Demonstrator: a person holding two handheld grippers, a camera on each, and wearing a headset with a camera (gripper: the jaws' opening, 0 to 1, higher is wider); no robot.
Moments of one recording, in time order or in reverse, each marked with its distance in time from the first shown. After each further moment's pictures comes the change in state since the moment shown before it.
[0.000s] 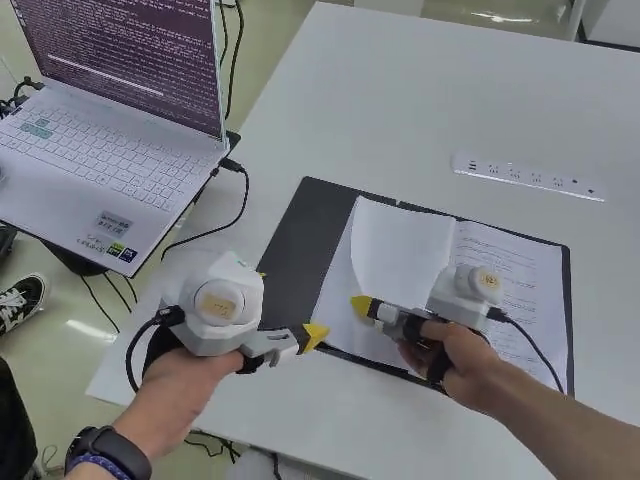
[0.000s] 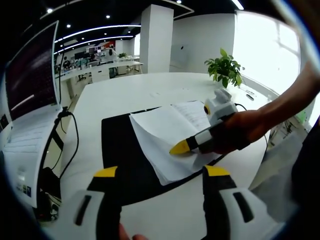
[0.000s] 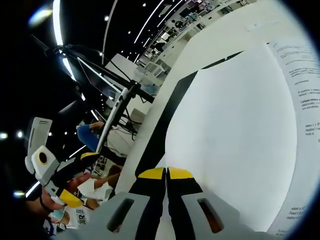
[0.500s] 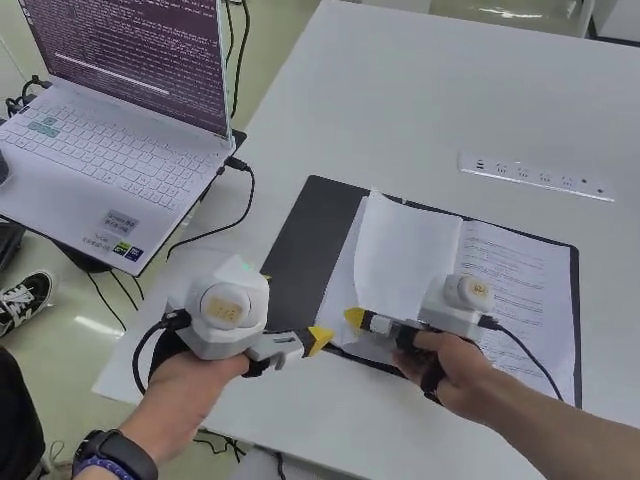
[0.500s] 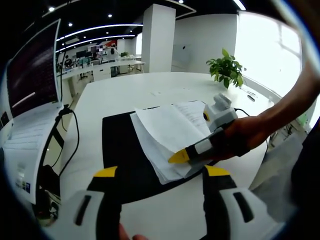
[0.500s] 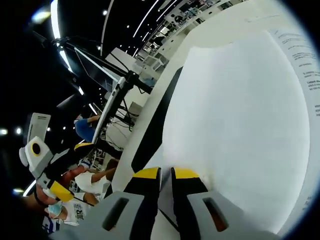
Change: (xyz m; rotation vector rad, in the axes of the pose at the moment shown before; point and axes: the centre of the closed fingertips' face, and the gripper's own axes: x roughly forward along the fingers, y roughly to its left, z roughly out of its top) left arm -0.002 0.000 -0.001 -0.018 0.001 0.010; right arm 0.008 -0.003 -0.018 -0.028 0.048 0.001
